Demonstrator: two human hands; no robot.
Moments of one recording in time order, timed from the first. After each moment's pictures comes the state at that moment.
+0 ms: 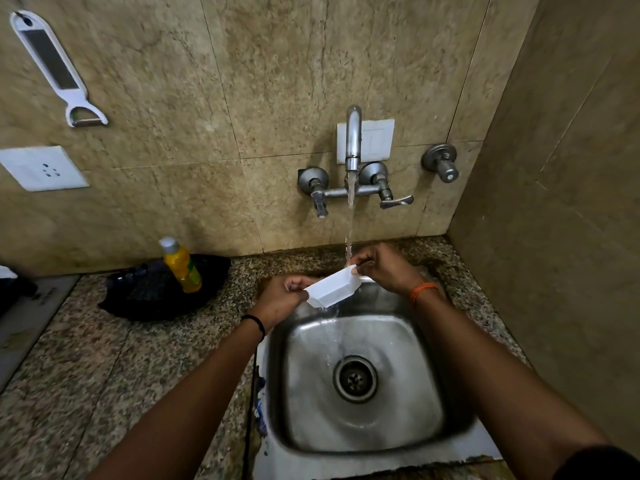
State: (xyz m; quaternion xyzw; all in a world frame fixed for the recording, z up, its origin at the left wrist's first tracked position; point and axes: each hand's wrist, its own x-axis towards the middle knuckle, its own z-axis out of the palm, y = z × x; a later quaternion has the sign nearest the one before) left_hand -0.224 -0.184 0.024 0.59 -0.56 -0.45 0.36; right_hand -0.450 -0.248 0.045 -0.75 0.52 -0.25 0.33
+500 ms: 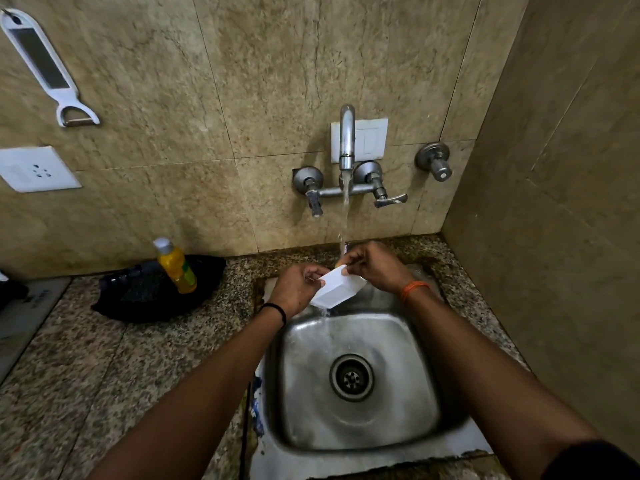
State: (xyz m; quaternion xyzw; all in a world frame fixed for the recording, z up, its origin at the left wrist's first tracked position) left_hand -0.254 -0.199 0.033 0.61 -0.62 -0.35 0.34; right_hand -0.442 -0.243 0.053 -0.76 0.52 -0.23 0.32
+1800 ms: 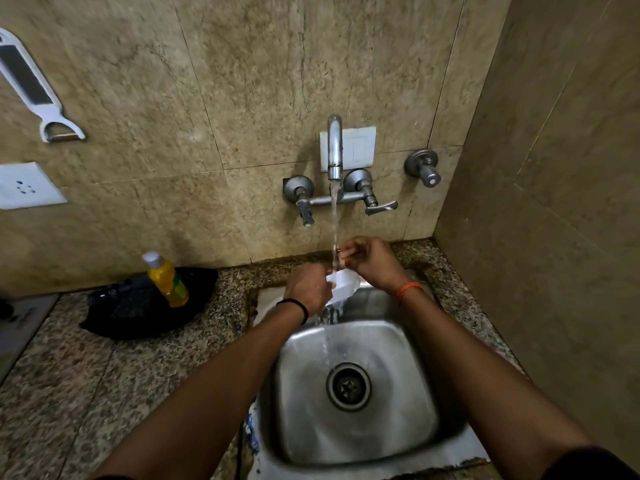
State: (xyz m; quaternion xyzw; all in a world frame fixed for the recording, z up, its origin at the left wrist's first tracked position) left_hand -0.292 -0.214 0.057 0.66 -0.73 -0.12 0.11; right_hand -0.445 -0.255 0.053 -0.66 0.56 -0.34 0.36
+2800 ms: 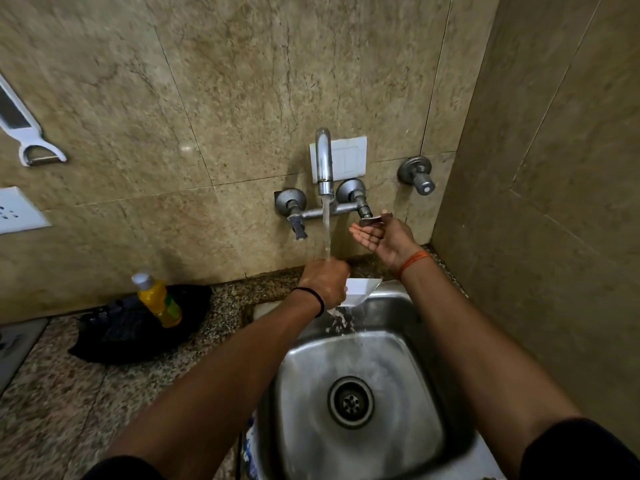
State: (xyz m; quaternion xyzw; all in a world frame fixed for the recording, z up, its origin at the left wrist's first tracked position) left_hand -0.326 -0.244 0.087 0.57 -0.82 -0.03 -0.02; right_hand -0.465 -0.306 0.100 -0.19 0.43 -0.56 0.68
